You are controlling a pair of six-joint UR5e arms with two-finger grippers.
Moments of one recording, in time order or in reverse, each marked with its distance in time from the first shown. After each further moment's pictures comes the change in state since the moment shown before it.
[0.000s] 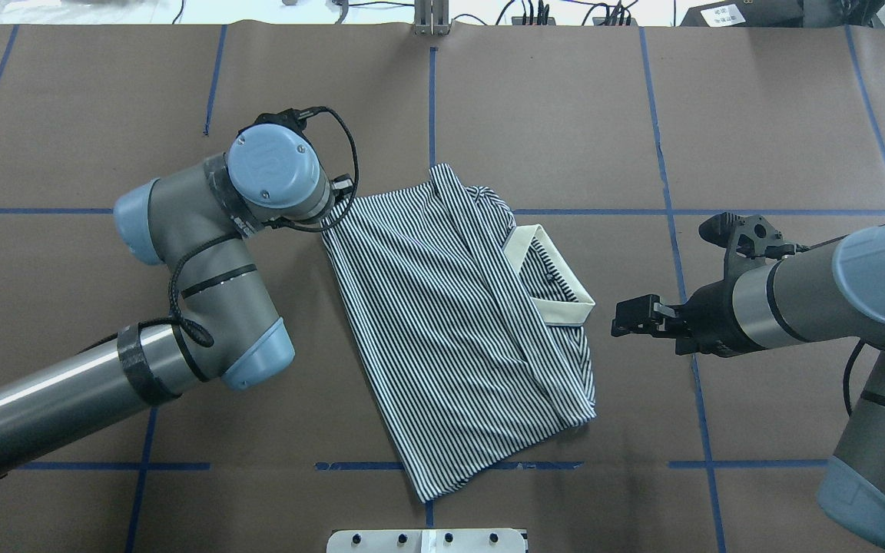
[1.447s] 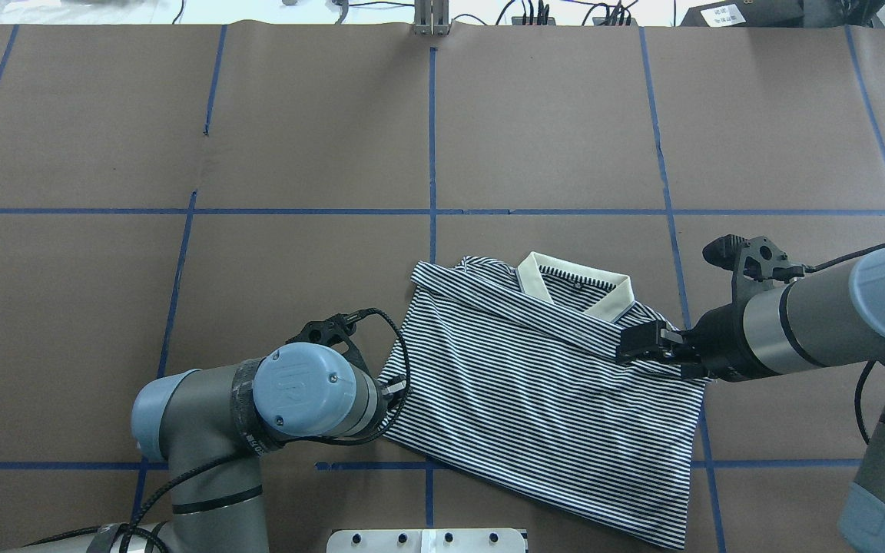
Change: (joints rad) left arm 0.380 0.153 -0.337 0.083 -0.083 -0.328; right arm -0.034 -0.048 0.054 0.000 0.021 0.001
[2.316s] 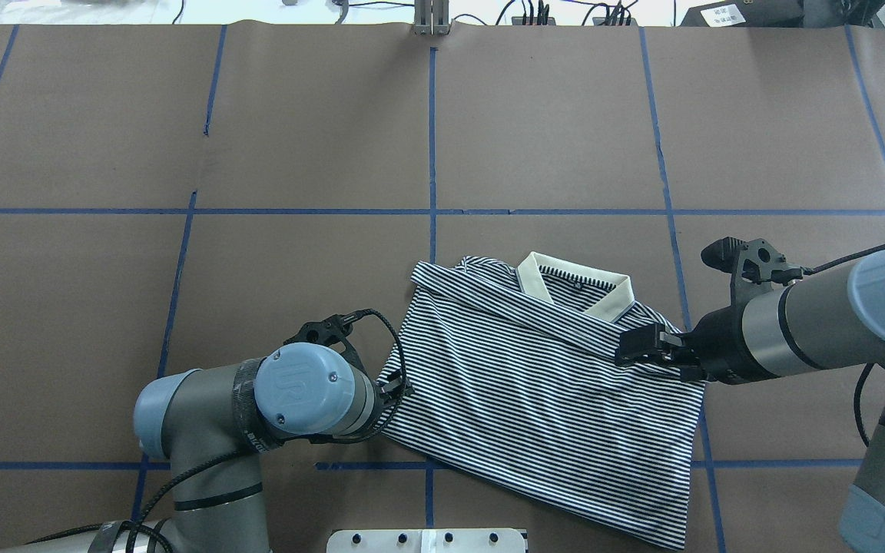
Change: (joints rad) left arm 0.002 0.003 0.046 -0.032 0.000 -0.009; right arm -0.008 -0.001 0.002 0.000 0.001 -0.002
